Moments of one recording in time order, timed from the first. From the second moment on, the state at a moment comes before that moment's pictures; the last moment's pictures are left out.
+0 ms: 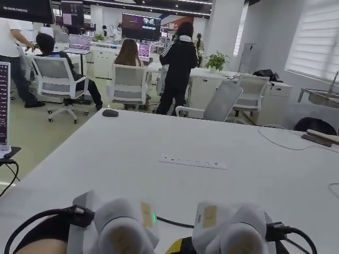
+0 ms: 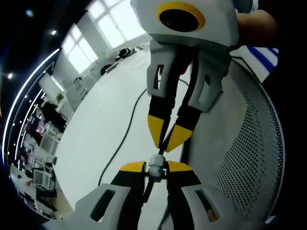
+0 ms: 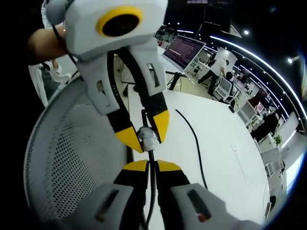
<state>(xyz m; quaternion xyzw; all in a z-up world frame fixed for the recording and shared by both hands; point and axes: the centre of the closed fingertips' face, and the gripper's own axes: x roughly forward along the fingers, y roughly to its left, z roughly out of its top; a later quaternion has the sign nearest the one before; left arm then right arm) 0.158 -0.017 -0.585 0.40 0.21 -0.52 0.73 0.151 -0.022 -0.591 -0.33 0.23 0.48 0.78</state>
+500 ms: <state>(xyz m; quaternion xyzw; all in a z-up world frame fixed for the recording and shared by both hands) 0.159 -0.015 -0.582 0.39 0.21 -0.52 0.73 0.152 -0.054 -0.615 -0.35 0.29 0.44 0.77</state>
